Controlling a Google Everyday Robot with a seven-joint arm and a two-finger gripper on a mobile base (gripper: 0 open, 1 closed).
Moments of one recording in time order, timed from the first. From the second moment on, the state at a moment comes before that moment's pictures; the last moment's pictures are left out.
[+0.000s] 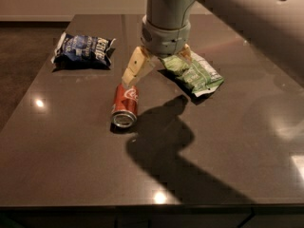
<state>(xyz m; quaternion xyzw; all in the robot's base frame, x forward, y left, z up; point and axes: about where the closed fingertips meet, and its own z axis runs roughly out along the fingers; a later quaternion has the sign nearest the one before) 0.548 -0.027 0.916 -0.27 0.96 0.02 0.08</state>
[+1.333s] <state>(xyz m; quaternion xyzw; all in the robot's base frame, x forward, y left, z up) 0.553 0.040 0.875 -0.24 0.97 0.04 0.03</state>
